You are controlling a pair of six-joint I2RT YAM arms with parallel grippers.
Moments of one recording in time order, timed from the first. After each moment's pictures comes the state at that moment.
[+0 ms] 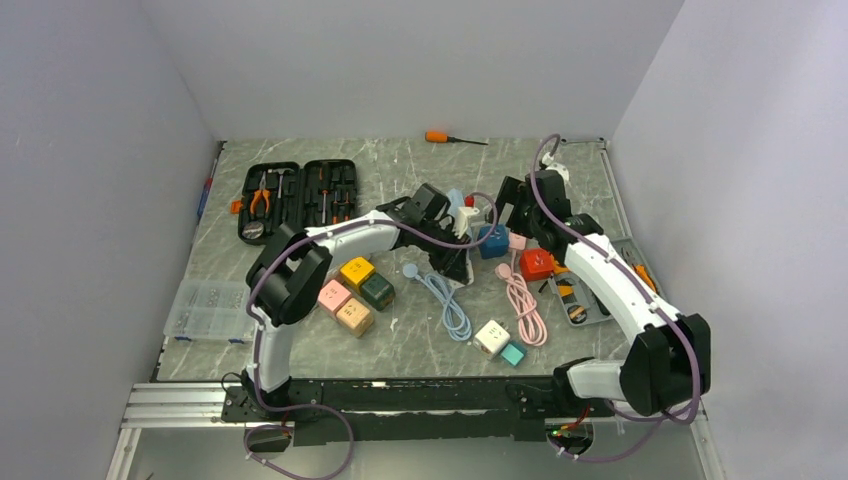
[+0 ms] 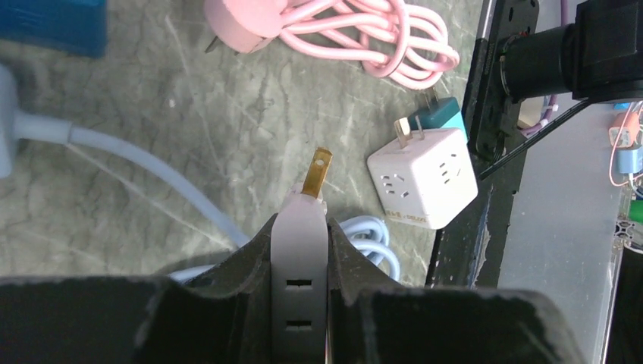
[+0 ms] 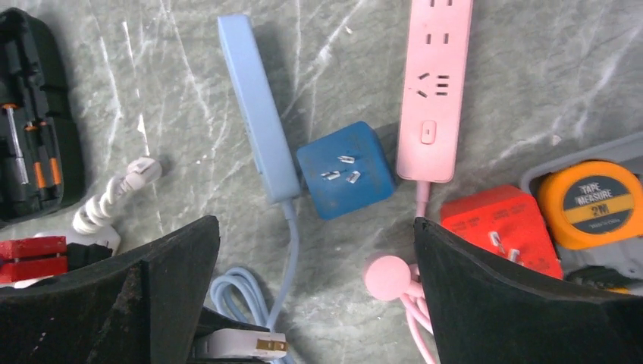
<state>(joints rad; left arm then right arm) -0.75 2.01 1.45 -0.34 0.77 0.01 0.31 1.30 1.02 -0.41 0.16 0.57</state>
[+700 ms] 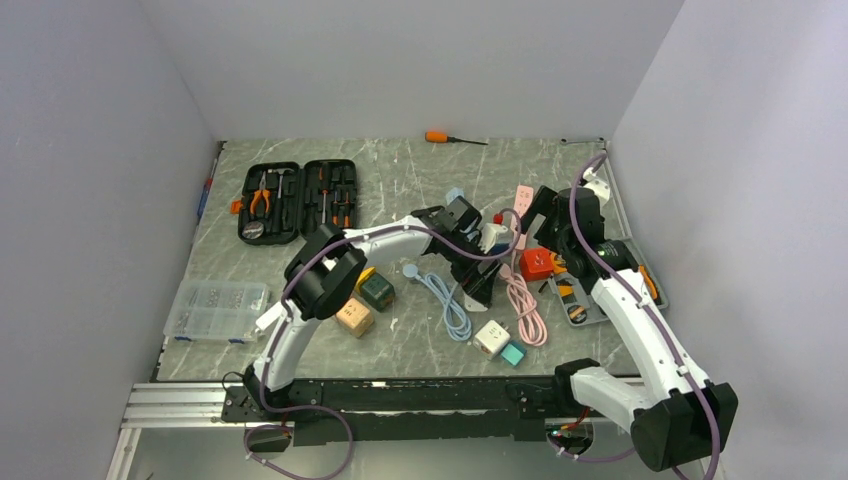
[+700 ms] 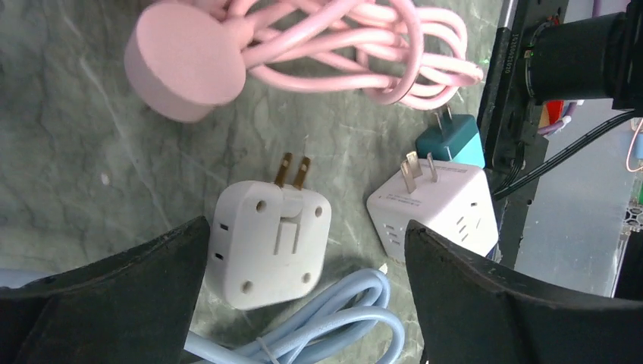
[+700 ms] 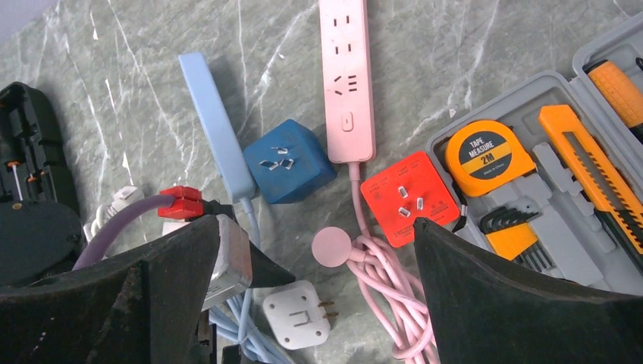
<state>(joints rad) -0.87 2.21 1.65 -0.44 0.73 0.00 0.24 1.03 0.93 -0.54 0.24 0.61</state>
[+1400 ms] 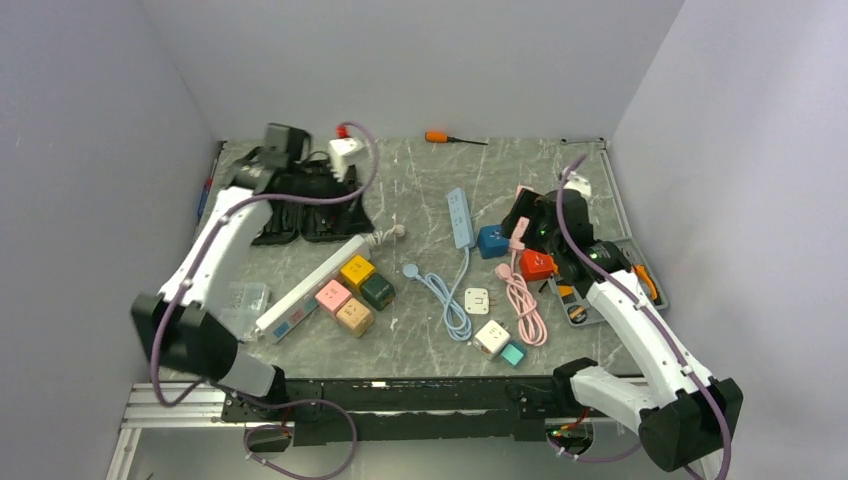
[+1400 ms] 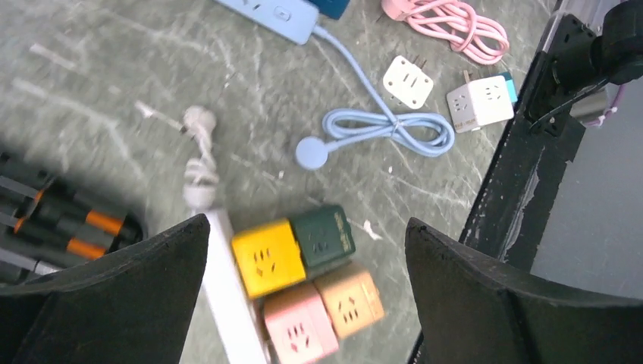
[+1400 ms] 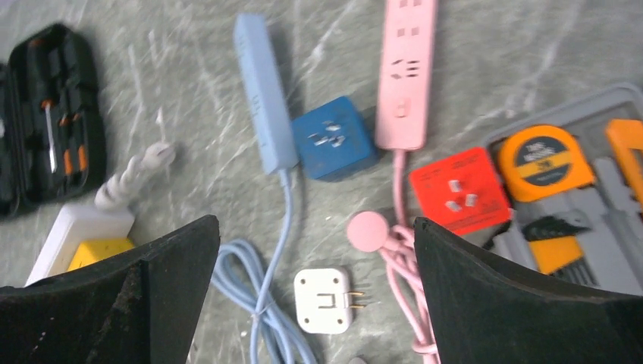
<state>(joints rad) -0.32 1.56 1.55 -0.89 0.76 0.38 0.29 1.01 0.93 -0.51 0.20 0.58</state>
